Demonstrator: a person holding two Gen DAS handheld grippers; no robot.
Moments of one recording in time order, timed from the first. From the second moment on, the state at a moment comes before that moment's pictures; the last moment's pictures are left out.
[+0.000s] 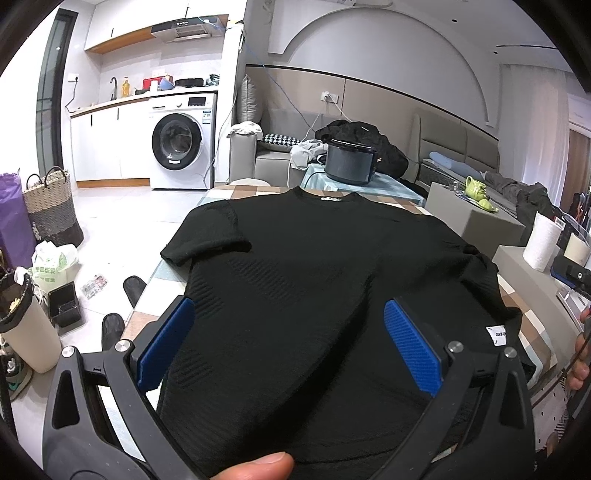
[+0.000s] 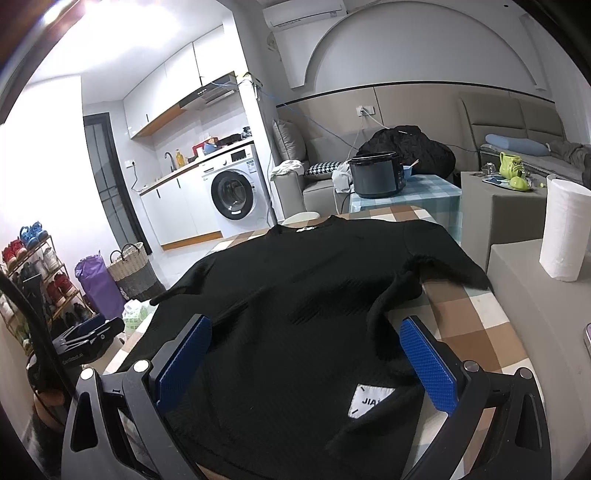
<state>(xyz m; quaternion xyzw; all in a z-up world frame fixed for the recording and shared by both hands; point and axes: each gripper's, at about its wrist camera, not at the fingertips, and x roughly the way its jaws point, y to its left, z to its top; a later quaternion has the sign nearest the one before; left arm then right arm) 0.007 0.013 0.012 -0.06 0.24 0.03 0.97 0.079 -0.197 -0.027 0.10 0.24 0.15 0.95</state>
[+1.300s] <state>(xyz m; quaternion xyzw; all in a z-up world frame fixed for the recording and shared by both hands) 0.159 0.097 0.030 -0.10 0.29 0.06 0.95 0.250 -0.333 -0.066 0.45 0.35 0.00 0.82</state>
